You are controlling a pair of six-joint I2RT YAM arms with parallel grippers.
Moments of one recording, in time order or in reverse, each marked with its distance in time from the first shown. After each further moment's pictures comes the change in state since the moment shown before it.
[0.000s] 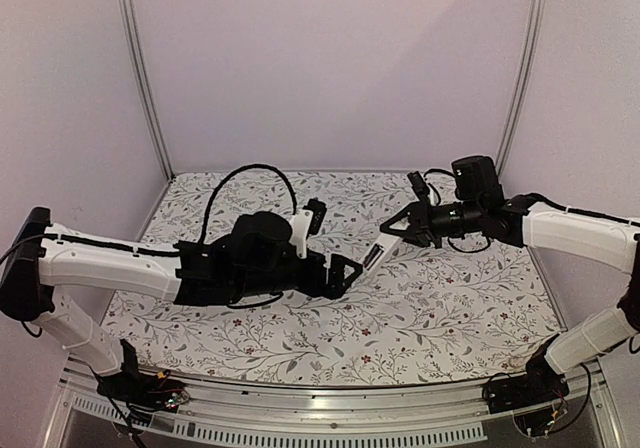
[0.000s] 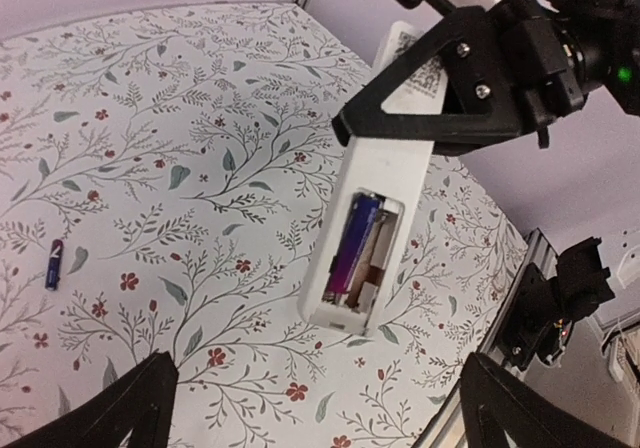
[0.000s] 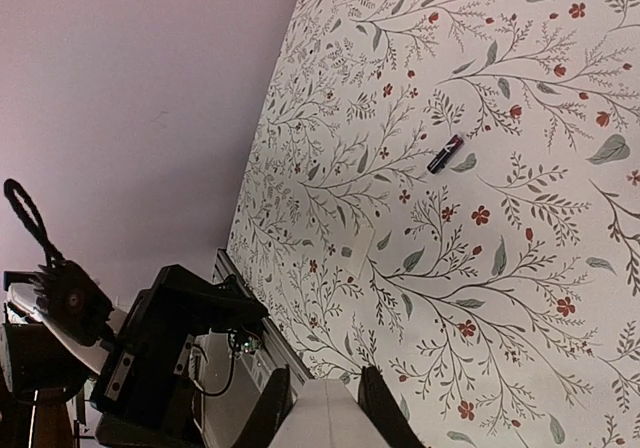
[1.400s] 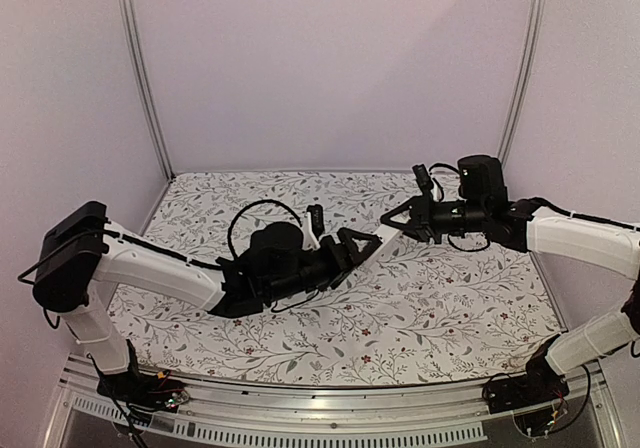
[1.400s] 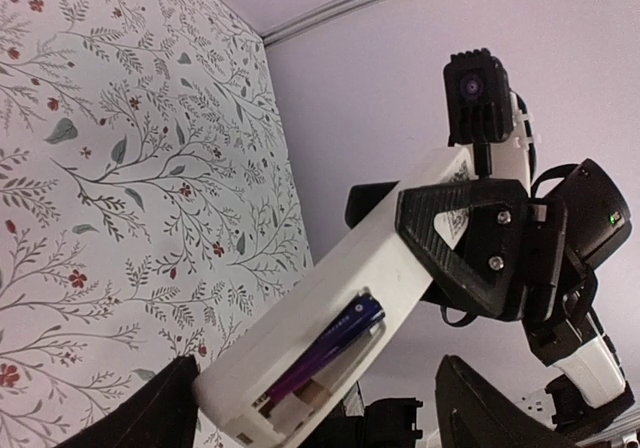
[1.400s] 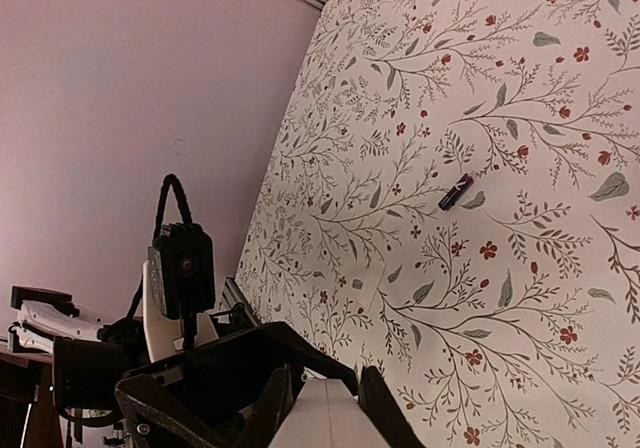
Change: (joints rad) left arm 0.036 0.232 -0.061 0.585 0.035 -0.661; right arm 0.011 -0.042 -0.037 0.121 0.067 0.051
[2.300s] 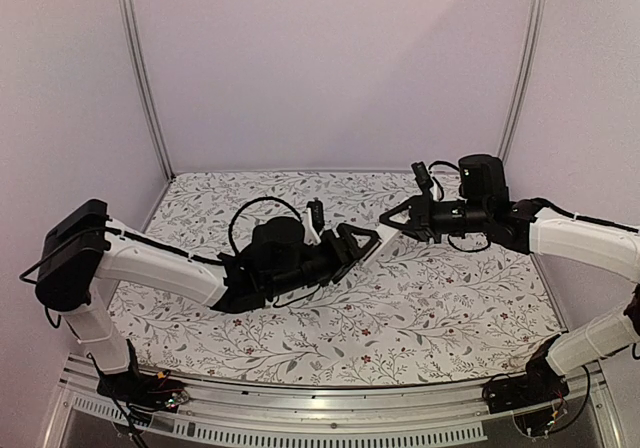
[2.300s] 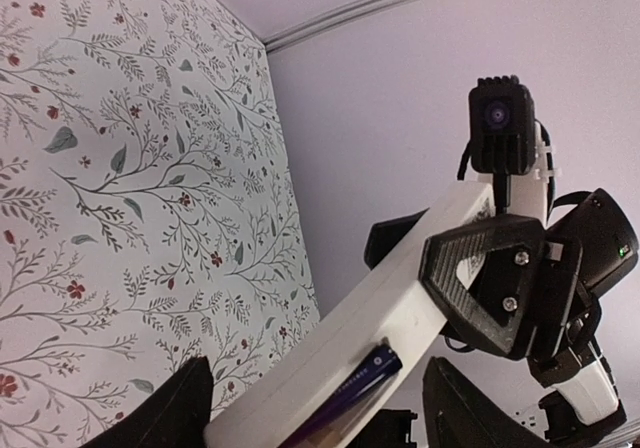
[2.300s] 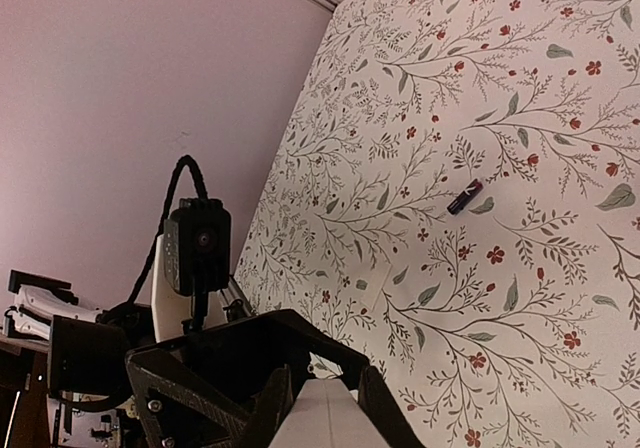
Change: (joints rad) left arm 0.018 0.012 0.031 -0.016 0.004 -0.017; right arm 0.024 -0.025 0.000 -0.003 0.018 -0.027
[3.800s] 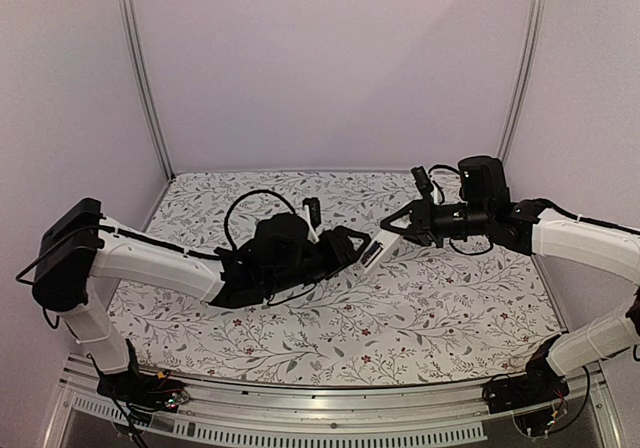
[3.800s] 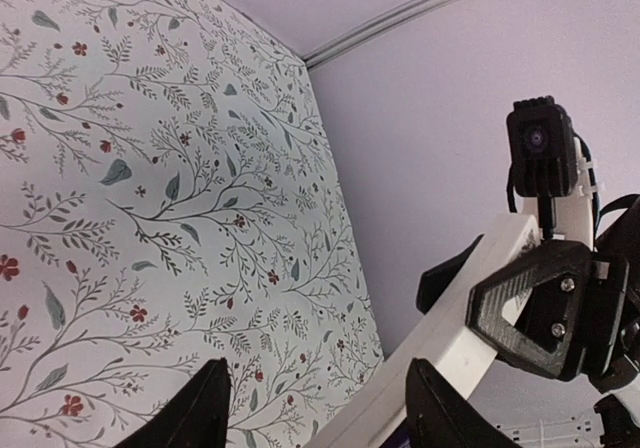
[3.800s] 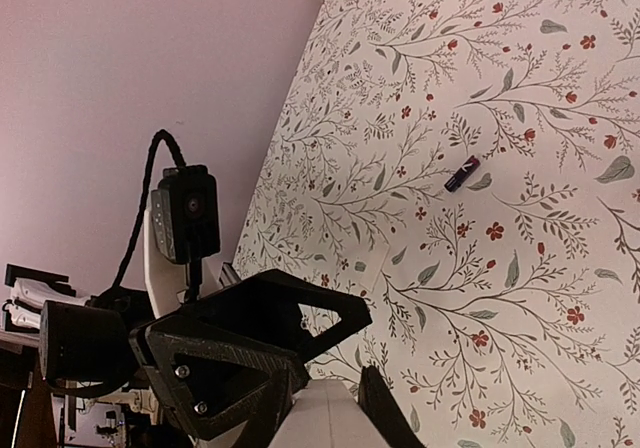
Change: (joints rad) left arm 0.003 -0.016 0.023 -0.126 -0.056 0.098; right arm 0.012 -0.019 0.000 -0.059 0.001 0.005
